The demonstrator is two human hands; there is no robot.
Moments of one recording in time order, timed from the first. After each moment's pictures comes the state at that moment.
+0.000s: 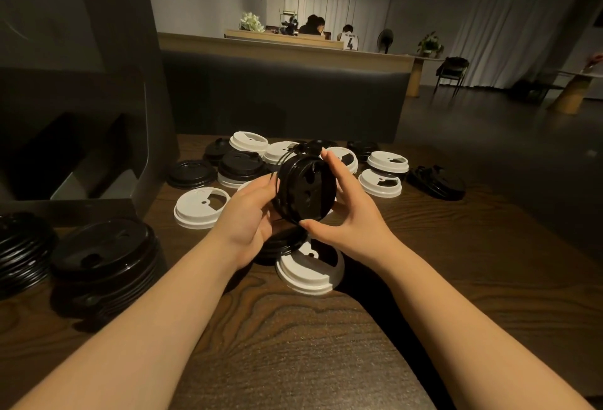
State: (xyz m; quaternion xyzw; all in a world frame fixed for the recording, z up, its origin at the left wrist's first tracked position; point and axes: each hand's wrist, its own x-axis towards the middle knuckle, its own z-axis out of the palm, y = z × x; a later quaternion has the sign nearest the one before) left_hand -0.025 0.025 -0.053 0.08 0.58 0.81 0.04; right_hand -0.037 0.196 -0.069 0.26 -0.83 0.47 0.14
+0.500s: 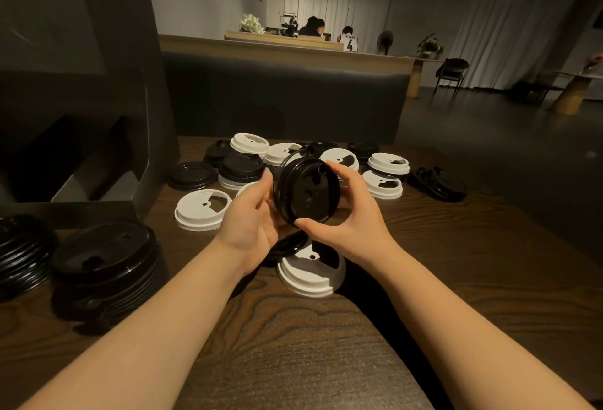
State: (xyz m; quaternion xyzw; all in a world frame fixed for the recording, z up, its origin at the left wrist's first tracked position) left_hand -0.023 0.030 -0.056 0.06 0.50 0.86 0.07; right_hand -0.038 0.191 -0.073 0.23 -0.82 0.48 0.20
